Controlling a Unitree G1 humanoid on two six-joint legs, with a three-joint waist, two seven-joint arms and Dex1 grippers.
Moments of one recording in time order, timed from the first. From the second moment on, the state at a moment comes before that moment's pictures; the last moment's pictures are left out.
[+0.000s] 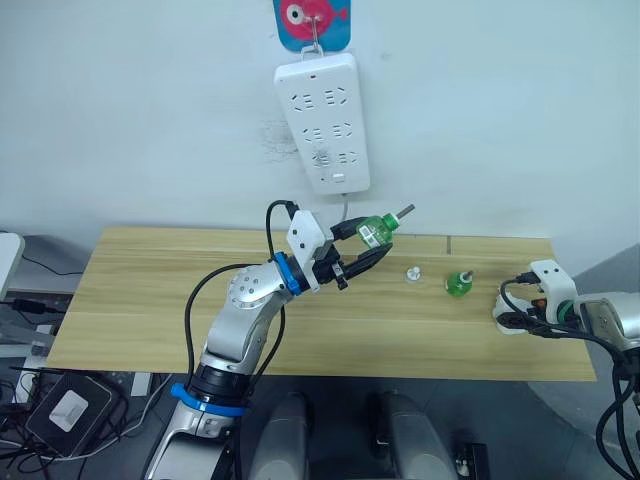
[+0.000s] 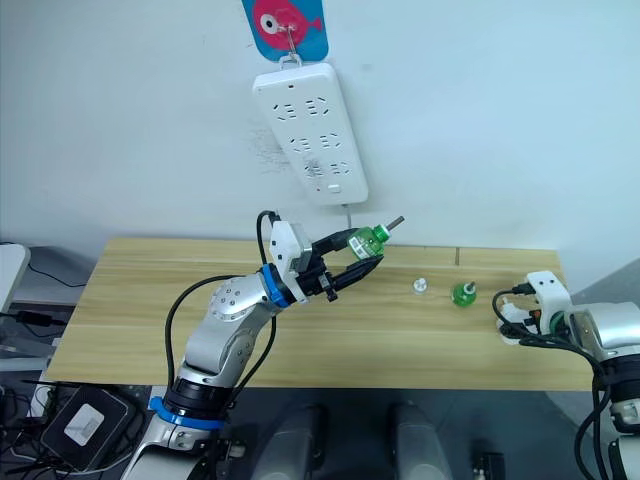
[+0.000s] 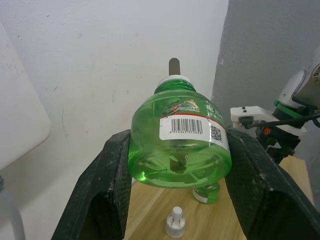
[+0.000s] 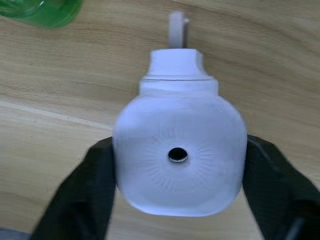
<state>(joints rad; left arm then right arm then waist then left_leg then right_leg) -0.43 0.22 -0.15 -0.09 -0.29 0.13 -0.80 -0.44 -0.88 0.05 0.29 0.33 1.08 0.63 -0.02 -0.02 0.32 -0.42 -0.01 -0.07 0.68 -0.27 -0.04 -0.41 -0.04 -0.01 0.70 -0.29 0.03</state>
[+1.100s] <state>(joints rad) -0.47 0.26 -0.27 -0.04 -0.34 0.03 -1.06 -0.67 -1.09 -0.20 0.12 1.32 1.61 0.87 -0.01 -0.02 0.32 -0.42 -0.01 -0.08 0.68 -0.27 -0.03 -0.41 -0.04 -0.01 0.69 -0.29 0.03</state>
